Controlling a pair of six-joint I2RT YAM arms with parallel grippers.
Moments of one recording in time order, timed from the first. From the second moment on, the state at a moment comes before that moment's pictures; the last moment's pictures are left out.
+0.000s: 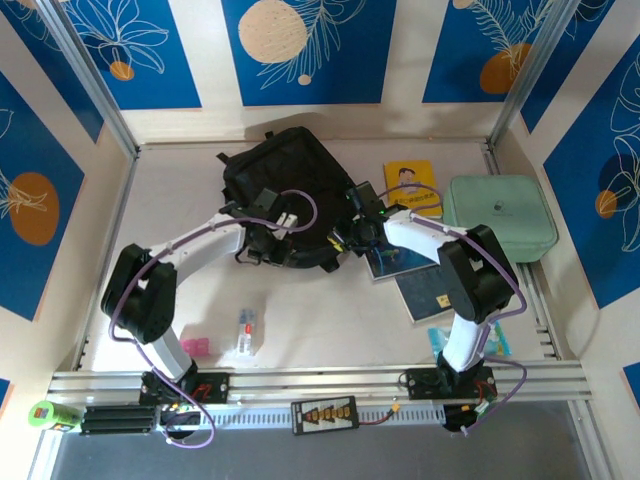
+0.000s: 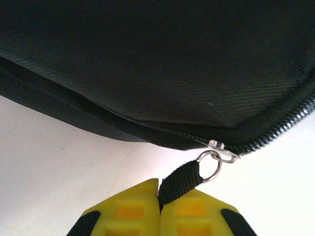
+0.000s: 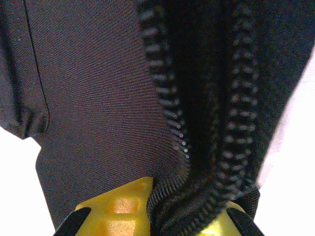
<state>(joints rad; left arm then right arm) -0.56 1.69 1.20 -0.77 0.10 -0.18 0.51 1.79 1.15 -0.39 -0.29 1.23</state>
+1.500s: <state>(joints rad) -0.35 1.93 1.36 -0.76 -0.08 -0.10 0.50 1.68 1.08 -0.39 -0.25 1.14</state>
